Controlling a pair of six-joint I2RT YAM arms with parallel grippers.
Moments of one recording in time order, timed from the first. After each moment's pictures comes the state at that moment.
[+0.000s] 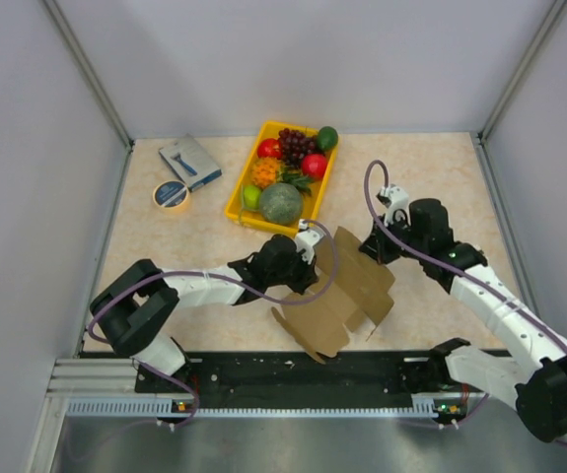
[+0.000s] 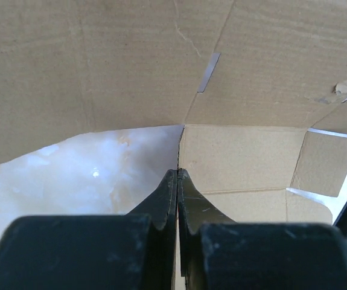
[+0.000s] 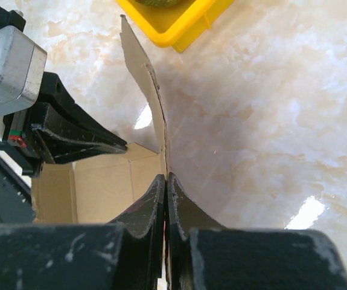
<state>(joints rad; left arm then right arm) -0.87 1.56 0.71 0.26 0.16 -0.24 0.37 1.03 0.77 -0.34 -0.39 0.15</state>
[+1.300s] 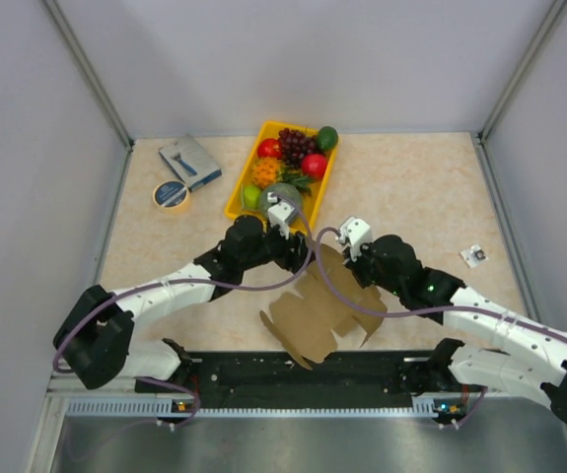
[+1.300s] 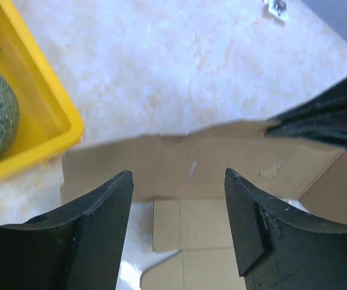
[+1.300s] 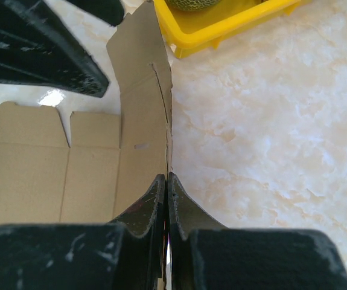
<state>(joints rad) -0.74 1.31 0.68 0.29 0.26 -0.25 0.83 0.95 0.63 -0.20 0.13 -0.10</state>
